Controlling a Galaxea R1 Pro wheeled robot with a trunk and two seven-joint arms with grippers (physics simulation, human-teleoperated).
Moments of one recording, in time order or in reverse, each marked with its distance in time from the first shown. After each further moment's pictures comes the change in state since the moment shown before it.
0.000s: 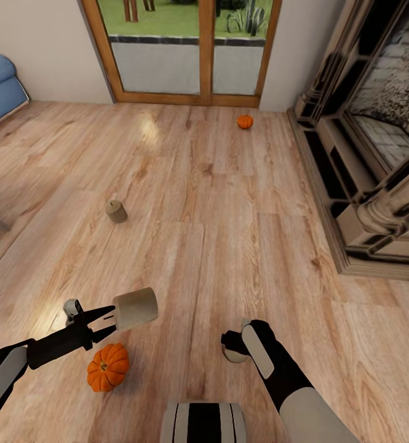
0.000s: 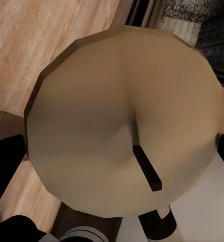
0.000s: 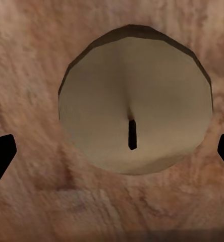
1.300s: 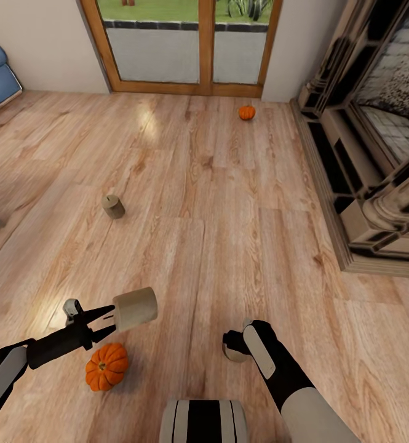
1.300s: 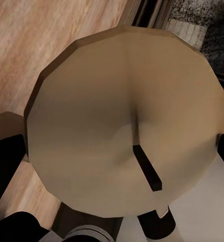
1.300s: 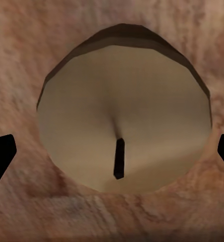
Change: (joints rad) left arm 0.000 0.000 0.001 -0.002 0.000 0.000 0.000; right arm 0.000 -0.007 -0.004 0.003 0.000 -0.012 0.000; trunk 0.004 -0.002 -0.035
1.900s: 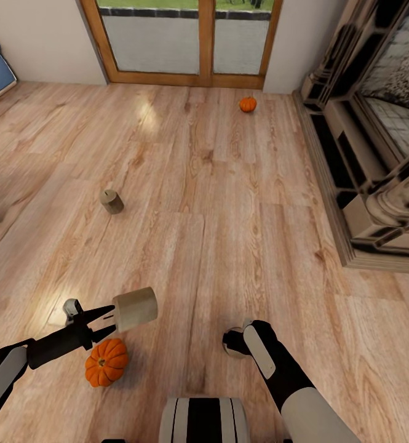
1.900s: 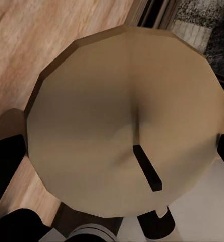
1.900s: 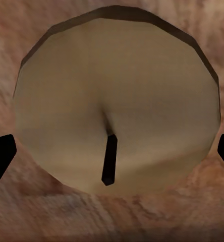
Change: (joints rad) left arm 0.000 0.000 0.000 0.000 0.002 0.001 0.000; right arm 0.000 0.000 -0.001 0.001 0.000 -0.001 0.000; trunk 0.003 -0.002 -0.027
